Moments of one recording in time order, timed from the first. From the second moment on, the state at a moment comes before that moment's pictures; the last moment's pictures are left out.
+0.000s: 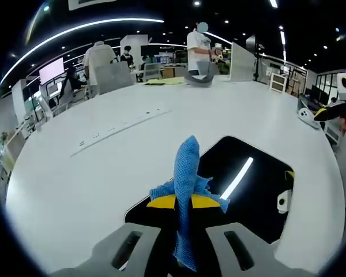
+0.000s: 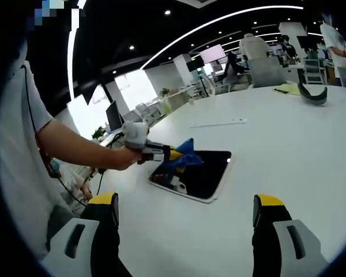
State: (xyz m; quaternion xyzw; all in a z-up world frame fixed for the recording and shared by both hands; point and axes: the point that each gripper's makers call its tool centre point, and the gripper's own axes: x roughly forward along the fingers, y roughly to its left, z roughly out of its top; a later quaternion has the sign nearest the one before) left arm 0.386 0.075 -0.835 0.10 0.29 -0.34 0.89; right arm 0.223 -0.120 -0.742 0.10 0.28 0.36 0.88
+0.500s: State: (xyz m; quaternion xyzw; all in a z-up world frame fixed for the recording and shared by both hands) left arm 0.393 0.079 -0.834 0.10 0.29 -0.33 0.89; right arm 0.224 -0.119 -0.743 0.10 0.28 0.36 0.88
